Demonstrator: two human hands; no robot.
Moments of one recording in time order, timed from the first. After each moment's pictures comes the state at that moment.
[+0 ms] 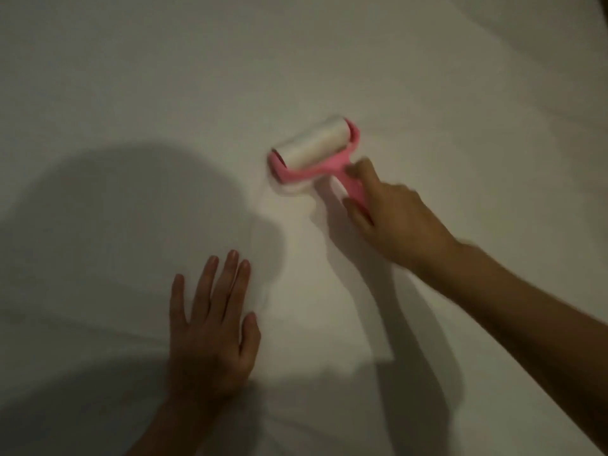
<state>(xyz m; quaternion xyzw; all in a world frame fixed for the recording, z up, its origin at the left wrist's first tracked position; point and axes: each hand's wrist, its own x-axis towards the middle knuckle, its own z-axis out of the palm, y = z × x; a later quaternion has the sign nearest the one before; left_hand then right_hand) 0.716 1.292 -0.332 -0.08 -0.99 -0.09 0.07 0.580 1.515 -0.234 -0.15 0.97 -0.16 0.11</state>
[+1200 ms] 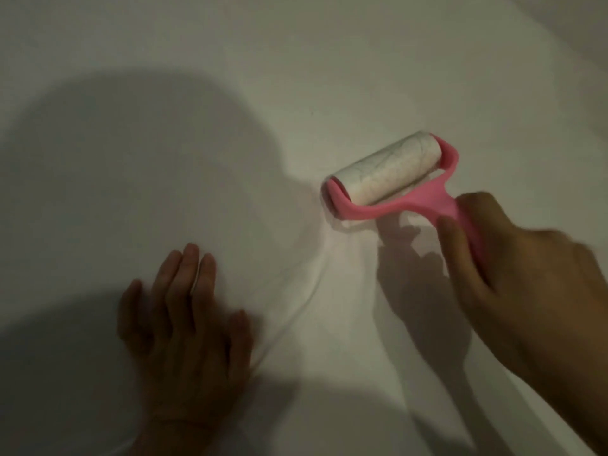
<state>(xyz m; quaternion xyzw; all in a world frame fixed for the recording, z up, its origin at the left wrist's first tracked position) 0.622 1.360 -0.353 0.03 -0.99 -0.10 0.13 0.549 1.587 -0.214 -0.01 1.00 -0.04 0.07</state>
